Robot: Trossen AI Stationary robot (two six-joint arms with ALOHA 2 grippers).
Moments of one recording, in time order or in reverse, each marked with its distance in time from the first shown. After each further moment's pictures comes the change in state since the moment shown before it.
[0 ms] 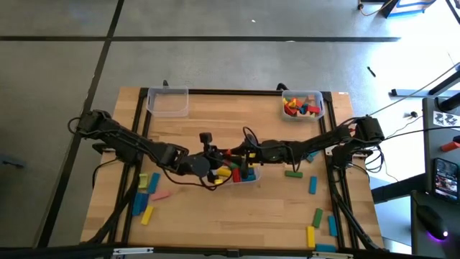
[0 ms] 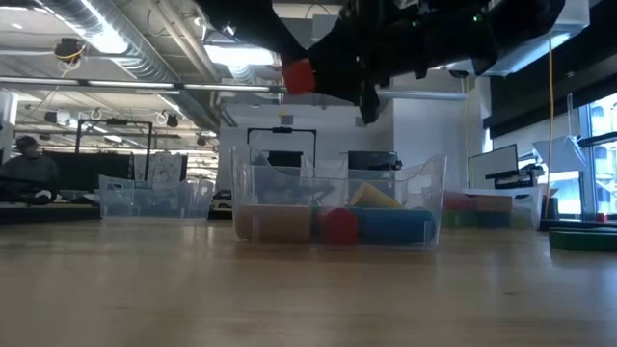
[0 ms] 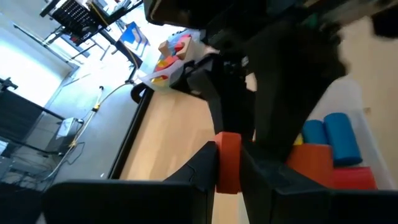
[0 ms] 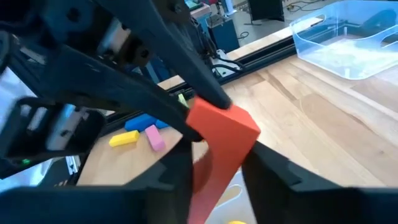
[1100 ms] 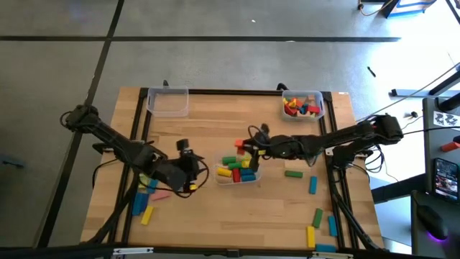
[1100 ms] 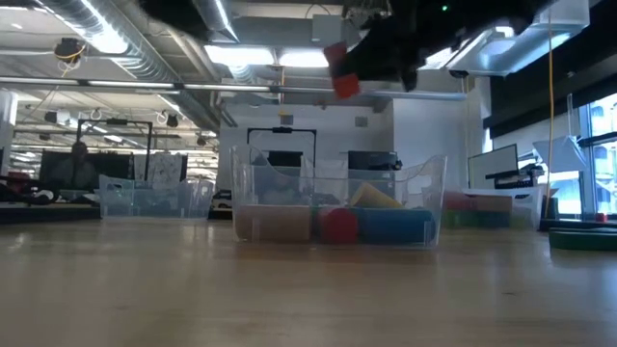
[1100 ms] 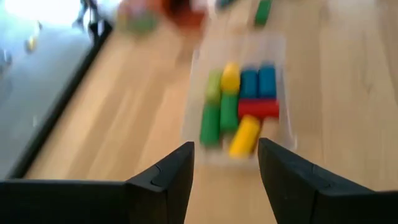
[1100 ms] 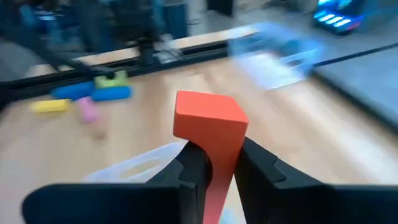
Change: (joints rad) left arm -0.183 -0.190 0.003 -0.499 0.064 -0.547; right arm 0.000 -0.247 -0.003 -0.385 0.210 -0.225
